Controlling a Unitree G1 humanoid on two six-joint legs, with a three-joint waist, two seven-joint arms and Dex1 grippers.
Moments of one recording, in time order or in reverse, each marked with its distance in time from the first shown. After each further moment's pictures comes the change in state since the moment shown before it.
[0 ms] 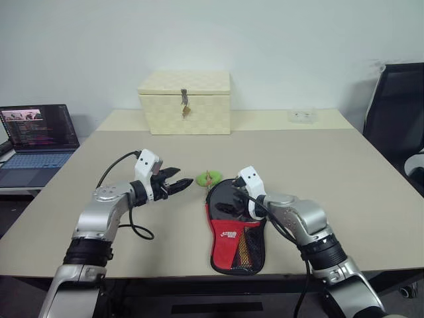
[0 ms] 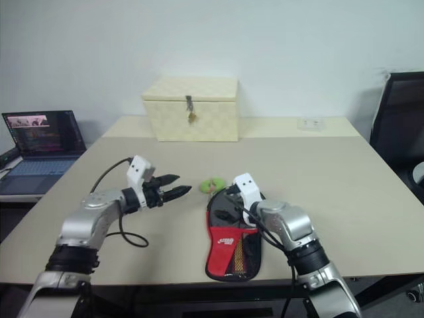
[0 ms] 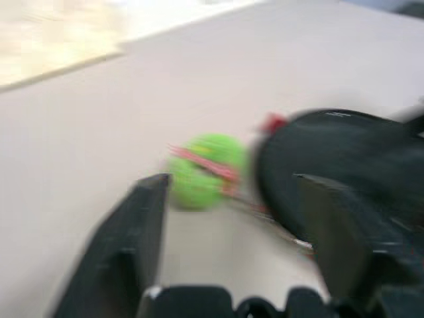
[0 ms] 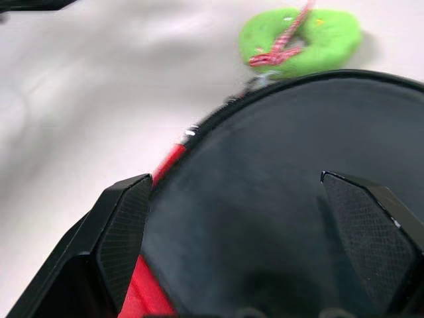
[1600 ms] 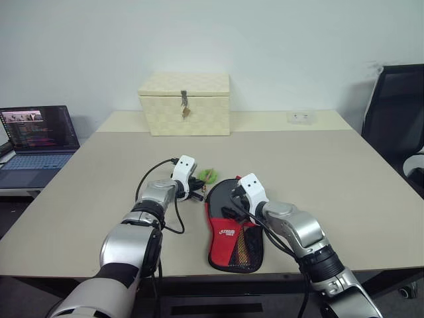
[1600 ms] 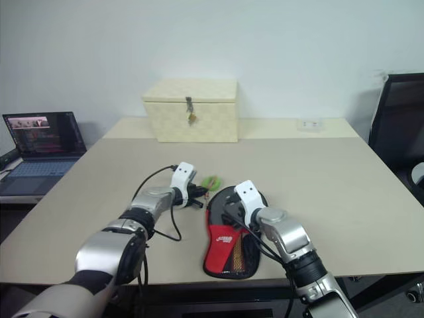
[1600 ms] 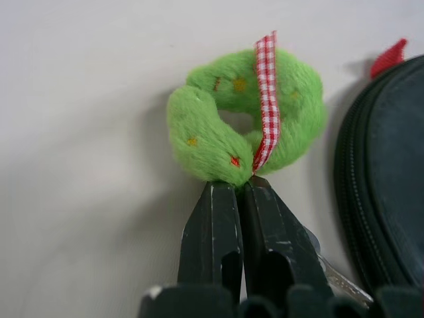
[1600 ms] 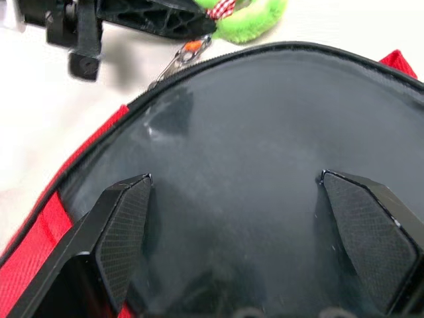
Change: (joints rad) left arm -0.429 -0.263 0.001 0.884 0.343 -0.196 0.230; right arm 0.087 -0.035 0.048 -0.048 -0.158 -0.071 -0.033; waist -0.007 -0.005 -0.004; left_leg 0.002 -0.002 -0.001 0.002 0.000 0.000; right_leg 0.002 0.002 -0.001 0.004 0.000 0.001
